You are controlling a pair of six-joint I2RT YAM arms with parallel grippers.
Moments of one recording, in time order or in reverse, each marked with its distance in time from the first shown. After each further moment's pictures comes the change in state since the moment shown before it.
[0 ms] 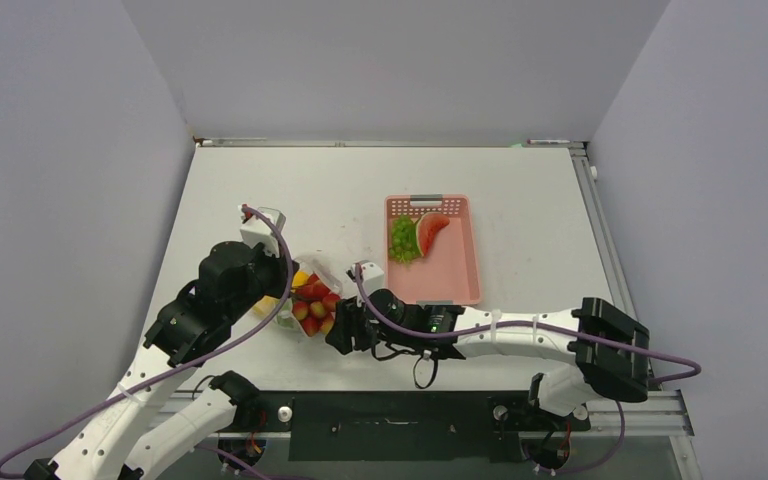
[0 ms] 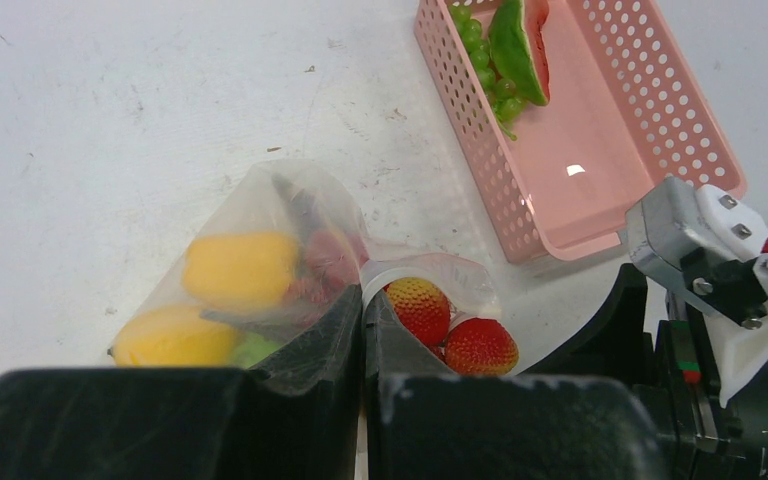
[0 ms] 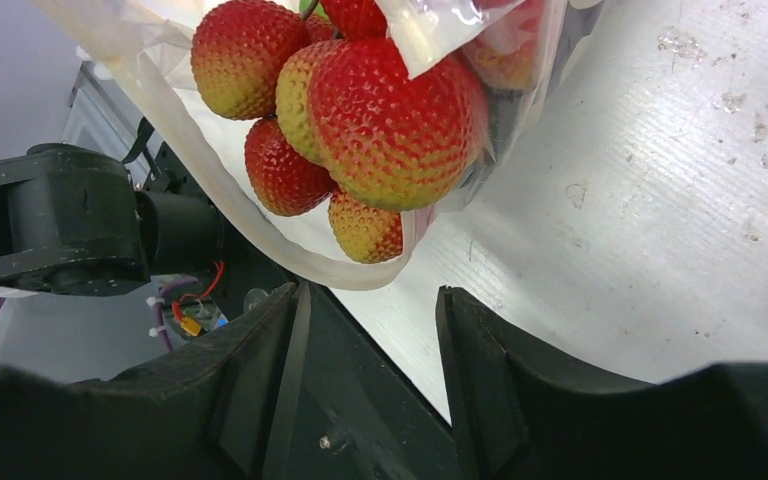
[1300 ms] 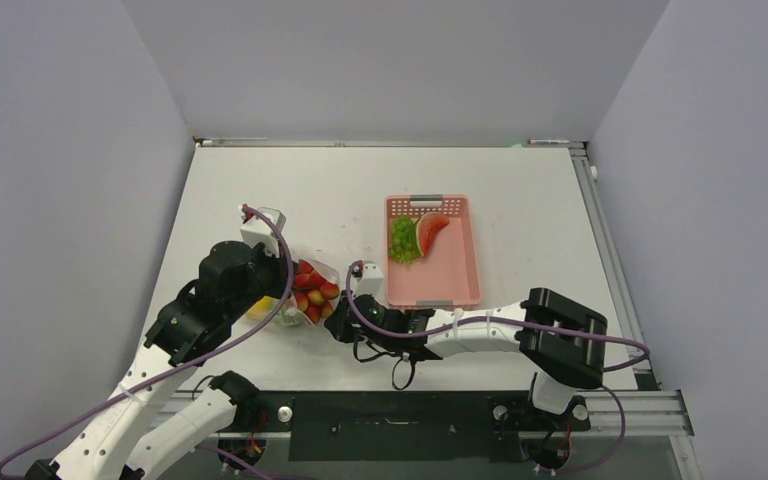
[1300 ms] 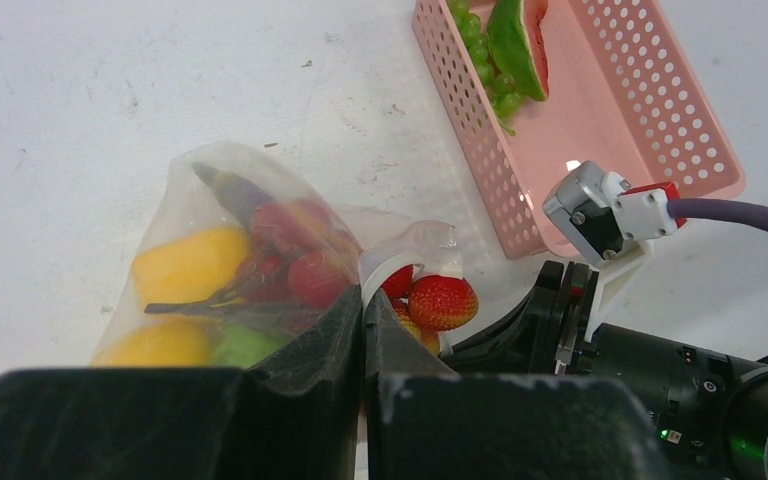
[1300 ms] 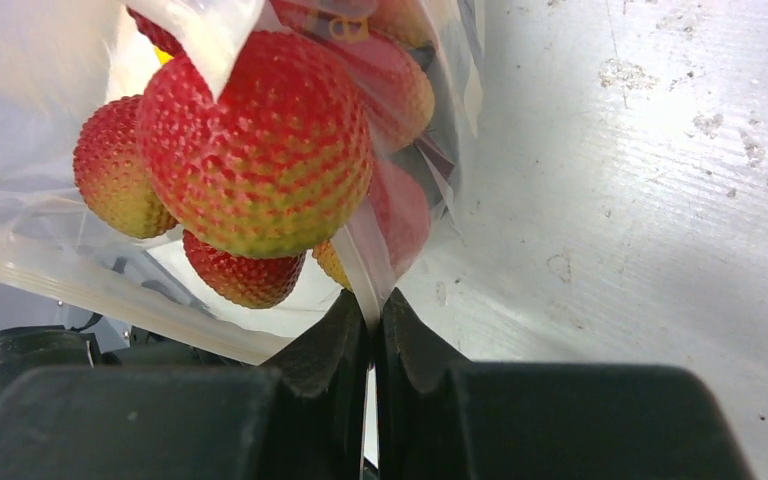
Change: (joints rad) left arm 0.011 0.001 -0.005 0.000 0.021 0.000; right arm -0.002 0.216 0.015 0.192 0.193 0.208
